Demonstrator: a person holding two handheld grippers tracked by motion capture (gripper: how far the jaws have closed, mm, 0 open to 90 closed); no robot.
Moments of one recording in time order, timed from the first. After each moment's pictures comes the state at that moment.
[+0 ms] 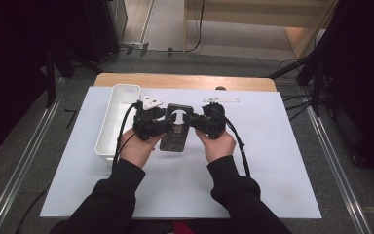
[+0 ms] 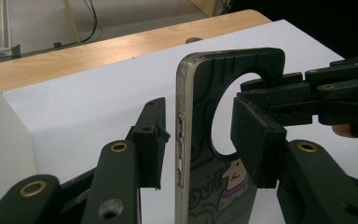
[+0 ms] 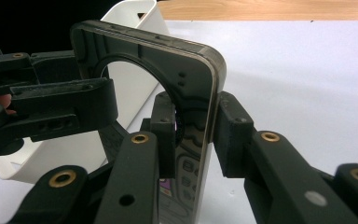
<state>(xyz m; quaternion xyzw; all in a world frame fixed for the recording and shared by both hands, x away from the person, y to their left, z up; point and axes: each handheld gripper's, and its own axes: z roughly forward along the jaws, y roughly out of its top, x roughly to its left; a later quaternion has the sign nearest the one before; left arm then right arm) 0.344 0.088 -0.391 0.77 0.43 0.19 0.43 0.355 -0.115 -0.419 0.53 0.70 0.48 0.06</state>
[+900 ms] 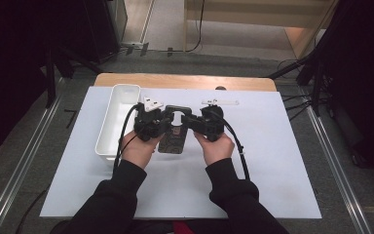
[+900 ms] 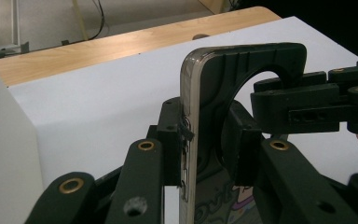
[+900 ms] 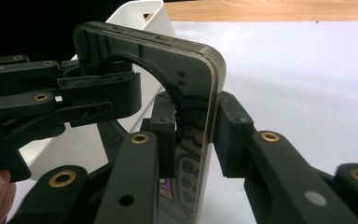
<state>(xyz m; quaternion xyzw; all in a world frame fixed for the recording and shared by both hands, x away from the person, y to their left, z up) 0.345 0.086 -0.398 0.77 0.43 0.20 0.42 0.347 -0.111 -0.418 0.53 0.70 0.48 0.06</state>
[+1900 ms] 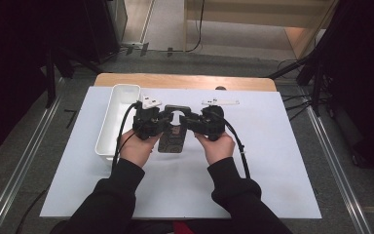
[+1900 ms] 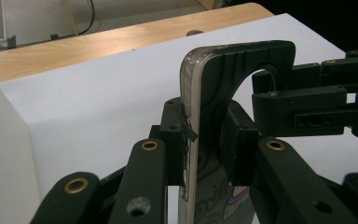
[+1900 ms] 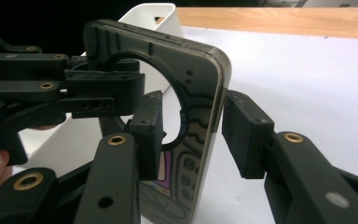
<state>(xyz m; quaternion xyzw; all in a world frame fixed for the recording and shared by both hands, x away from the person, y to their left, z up) 0.349 0.091 -0.395 0.77 0.43 0.18 0.42 0.349 -0.114 -0.419 0.49 0.71 0.50 0.07</state>
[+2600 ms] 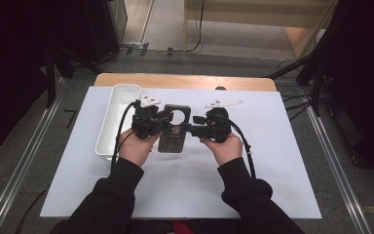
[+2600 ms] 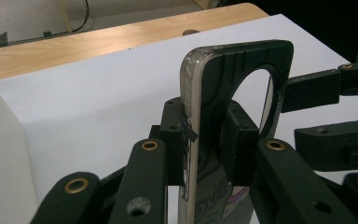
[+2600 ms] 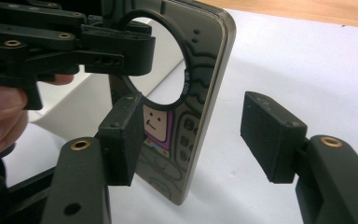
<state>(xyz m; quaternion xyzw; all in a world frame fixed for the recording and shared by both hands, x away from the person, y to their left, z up) 0.350 0.093 -0.392 0.78 0.43 0.17 0.43 0.342 -0.129 -0.416 0.45 0.75 0.48 0.05</state>
